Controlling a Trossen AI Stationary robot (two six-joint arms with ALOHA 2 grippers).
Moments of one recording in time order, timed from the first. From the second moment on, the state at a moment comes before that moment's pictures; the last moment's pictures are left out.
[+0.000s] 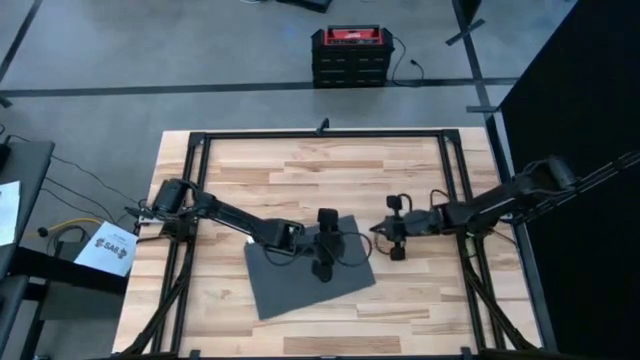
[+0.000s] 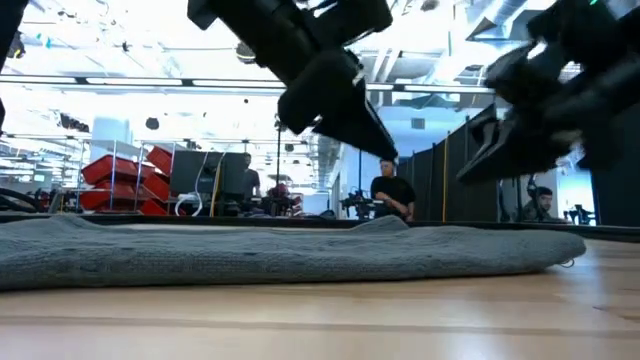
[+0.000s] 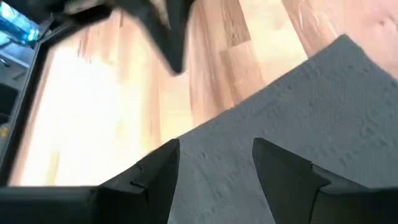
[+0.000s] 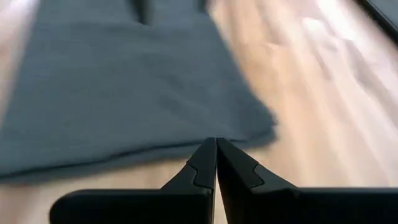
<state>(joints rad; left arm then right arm) -0.24 1.92 1.27 -0.10 -0.41 0.23 0.23 1.20 0.29 0.32 0.27 -0.05</state>
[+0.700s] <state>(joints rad) -0.17 2.08 1.27 -0.11 -0.34 0.42 0.41 1.21 0.36 0.00 0.26 0.26</state>
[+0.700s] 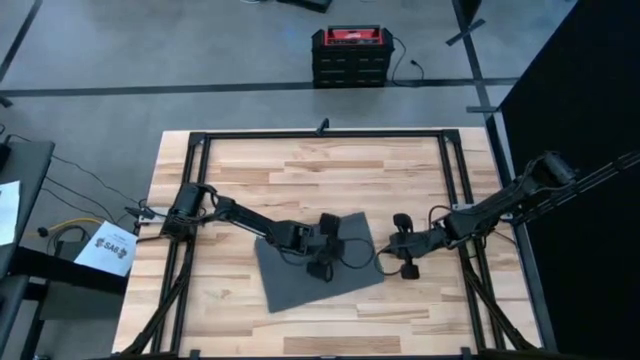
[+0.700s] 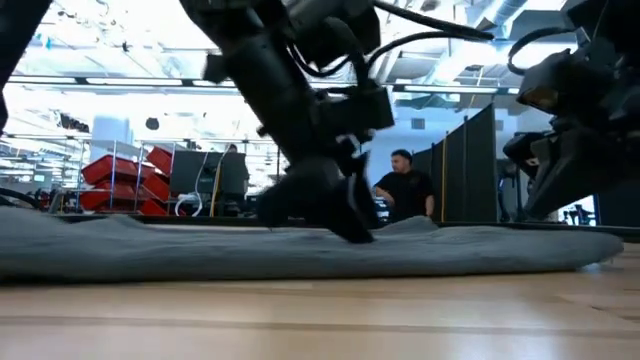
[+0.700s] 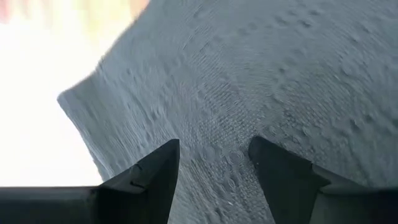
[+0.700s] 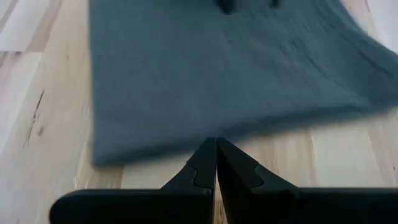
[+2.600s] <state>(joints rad) -0.25 1.99 1.23 -0.75 -0.39 -0.57 0.42 1.20 0.53 -0.38 0.26 0.20</state>
